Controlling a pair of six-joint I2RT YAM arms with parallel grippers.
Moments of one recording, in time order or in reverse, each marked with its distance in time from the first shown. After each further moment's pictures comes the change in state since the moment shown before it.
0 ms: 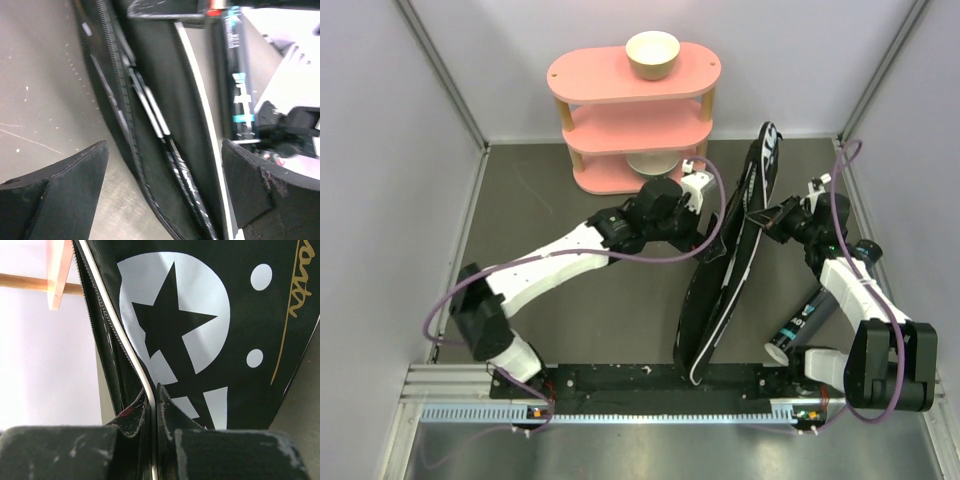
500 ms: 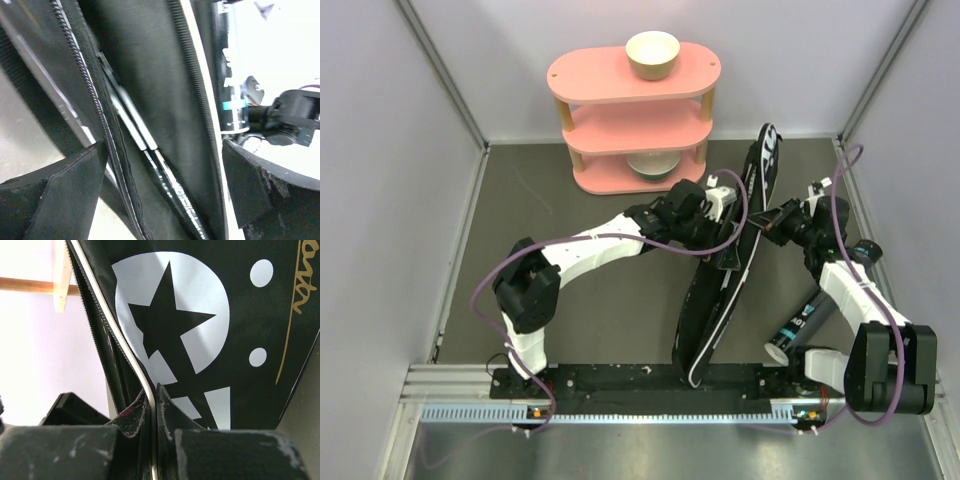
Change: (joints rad) left arm 0.046 0.311 0.086 0.023 0.225 -0.051; right arm 0.000 -0.020 -0.034 0.026 -0.010 0.053
